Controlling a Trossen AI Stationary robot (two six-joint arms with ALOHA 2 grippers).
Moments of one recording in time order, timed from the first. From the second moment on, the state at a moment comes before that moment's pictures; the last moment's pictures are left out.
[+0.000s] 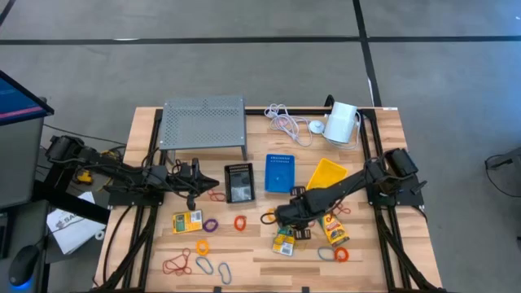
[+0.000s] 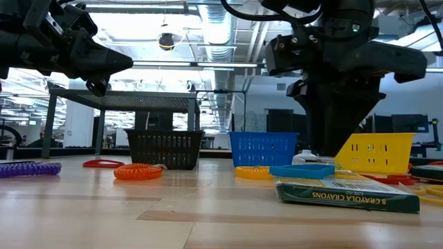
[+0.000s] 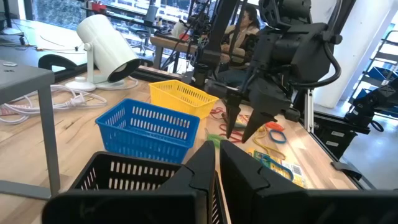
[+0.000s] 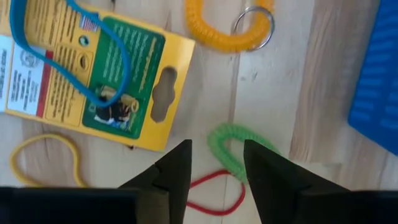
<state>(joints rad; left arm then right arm) -0.21 0.80 0.01 0.76 -0.28 -0.24 0.36 1.89 1.26 -0.79 0.13 0.26</state>
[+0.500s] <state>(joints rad) -0.21 0.80 0.01 0.76 -0.28 -0.24 0.35 1.95 1.26 -0.79 0.14 0.25</state>
